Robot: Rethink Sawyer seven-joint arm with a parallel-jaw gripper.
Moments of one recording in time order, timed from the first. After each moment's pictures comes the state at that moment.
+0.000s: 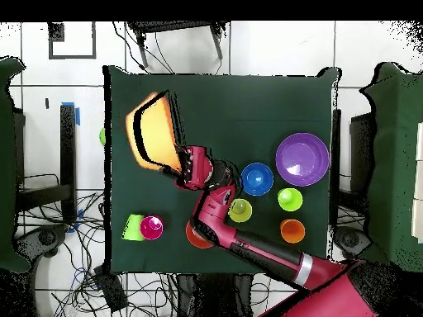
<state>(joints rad) -1.11 0.24 1.13 2.20 1.21 1.19 2.13</state>
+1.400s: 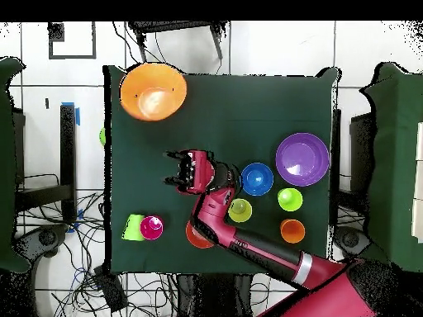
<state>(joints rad) -1.10 0.24 1.13 2.17 1.11 1.26 2.13</state>
